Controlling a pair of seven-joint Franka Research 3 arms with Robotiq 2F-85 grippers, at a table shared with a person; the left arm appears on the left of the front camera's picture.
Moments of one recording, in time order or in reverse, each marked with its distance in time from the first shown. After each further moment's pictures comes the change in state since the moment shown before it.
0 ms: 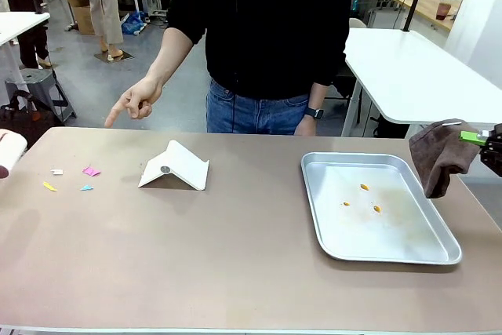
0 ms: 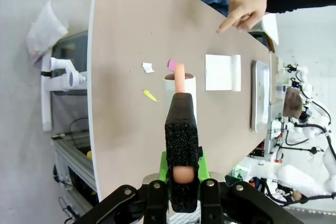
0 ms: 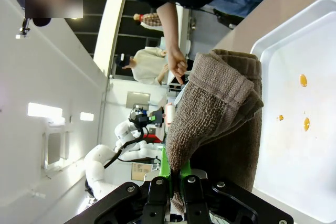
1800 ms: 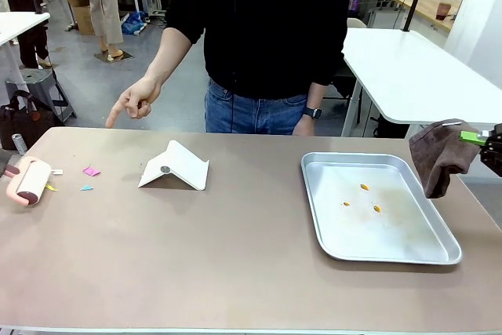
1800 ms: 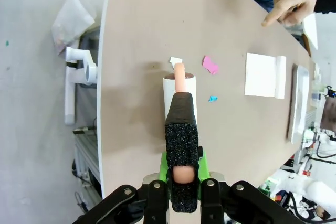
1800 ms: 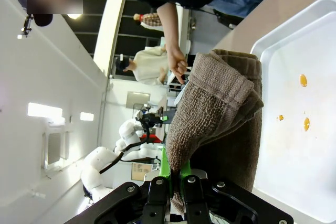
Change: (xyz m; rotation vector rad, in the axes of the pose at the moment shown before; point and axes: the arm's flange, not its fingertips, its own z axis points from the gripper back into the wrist) left arm -0.014 -0.001 -0.075 0.181 0.006 0.007; right arm 0.000 0.000 0.000 0.000 0.000 0.000
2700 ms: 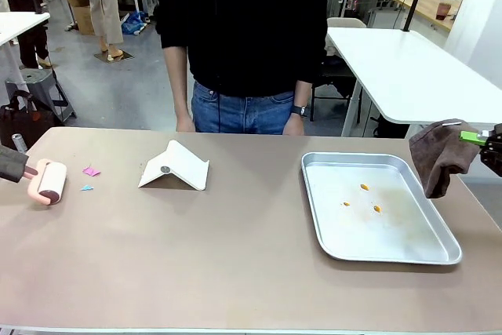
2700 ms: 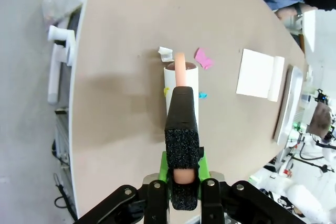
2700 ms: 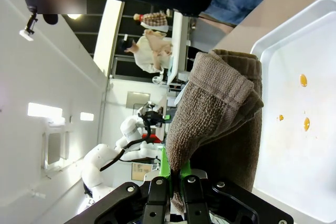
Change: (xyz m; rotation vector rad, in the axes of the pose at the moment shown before) left arm 0.013 -0.015 -0.030 -0.036 0.095 0.126; right arm 0.000 0.000 0.000 0.000 0.000 0.000
